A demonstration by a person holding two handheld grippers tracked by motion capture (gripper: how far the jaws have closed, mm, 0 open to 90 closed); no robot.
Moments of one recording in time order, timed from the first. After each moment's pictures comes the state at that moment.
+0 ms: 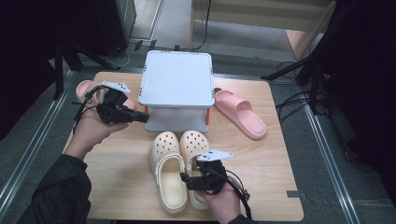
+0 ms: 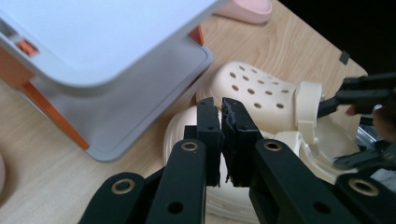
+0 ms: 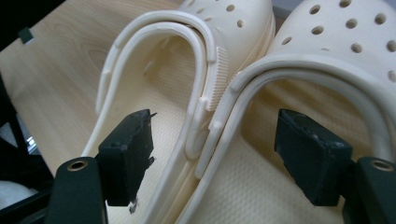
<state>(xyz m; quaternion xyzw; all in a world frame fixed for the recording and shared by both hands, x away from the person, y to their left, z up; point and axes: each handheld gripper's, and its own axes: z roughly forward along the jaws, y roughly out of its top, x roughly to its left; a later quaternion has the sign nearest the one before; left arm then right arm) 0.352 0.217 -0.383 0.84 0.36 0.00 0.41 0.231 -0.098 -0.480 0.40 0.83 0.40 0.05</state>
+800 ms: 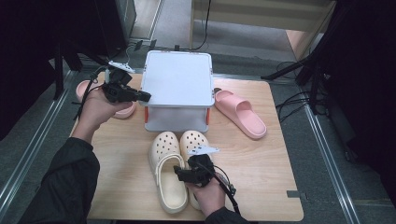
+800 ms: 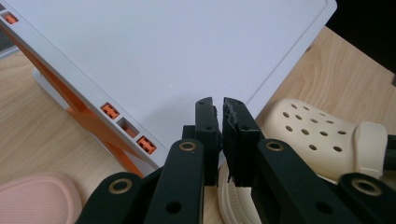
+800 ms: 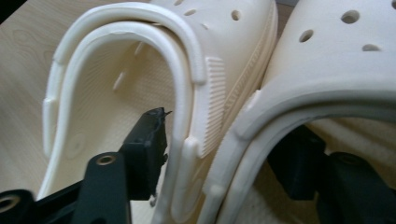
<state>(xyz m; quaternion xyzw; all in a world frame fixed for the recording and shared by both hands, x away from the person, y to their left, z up) 0.405 0.219 -0.374 0.84 0.38 0.05 0.39 0.252 -0.069 -0.505 0.43 0.81 0.38 0.05</state>
